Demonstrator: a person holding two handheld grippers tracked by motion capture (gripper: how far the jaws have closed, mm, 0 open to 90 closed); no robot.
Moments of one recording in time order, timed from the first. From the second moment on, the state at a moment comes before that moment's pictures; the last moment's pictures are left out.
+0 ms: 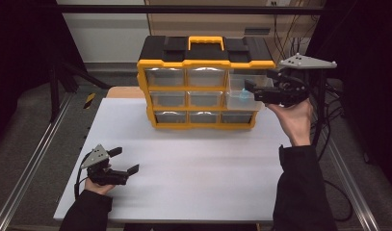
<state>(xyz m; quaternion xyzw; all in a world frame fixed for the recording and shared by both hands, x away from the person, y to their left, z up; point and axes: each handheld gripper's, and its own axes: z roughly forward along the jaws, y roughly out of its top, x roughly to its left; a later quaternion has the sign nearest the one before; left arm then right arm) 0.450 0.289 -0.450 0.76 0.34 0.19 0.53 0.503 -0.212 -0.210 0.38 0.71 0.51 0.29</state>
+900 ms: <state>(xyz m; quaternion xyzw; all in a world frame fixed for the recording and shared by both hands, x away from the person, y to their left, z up) 0.450 0.289 -0.450 0.76 0.34 0.19 0.53 0.448 -0.185 -0.303 0.36 0.72 0.54 0.27</state>
